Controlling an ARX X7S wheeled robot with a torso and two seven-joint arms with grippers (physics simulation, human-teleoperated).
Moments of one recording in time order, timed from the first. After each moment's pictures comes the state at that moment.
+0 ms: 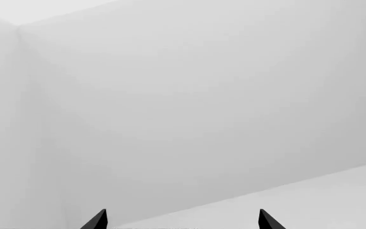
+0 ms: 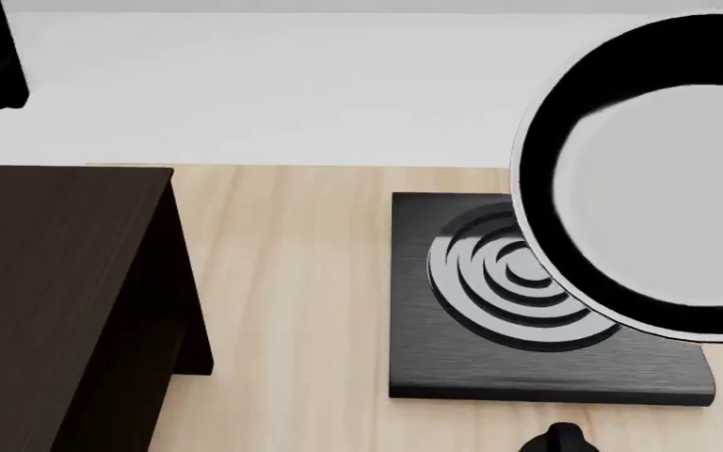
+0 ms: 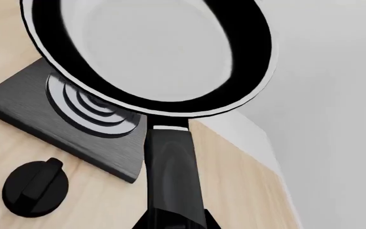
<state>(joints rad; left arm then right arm) -1.37 -0.61 0.33 0.55 -1.40 -1.19 -0.98 0.30 0.73 0.15 -1.05 -1.19 1.46 -1.57</state>
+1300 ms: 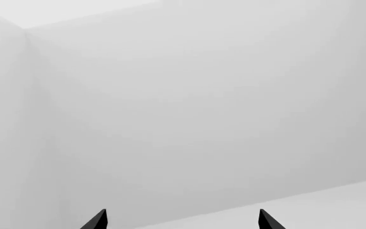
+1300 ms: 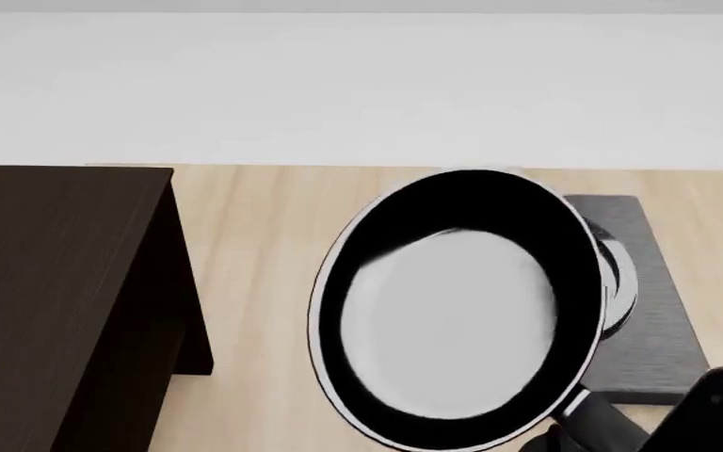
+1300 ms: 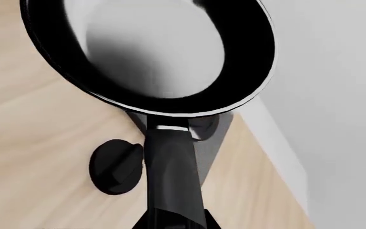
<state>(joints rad) -1.37 -0.67 0.29 0.57 -1.43 -1.14 -0.96 0.43 0.80 -0.59 -1.04 -1.40 1.57 -1.57</state>
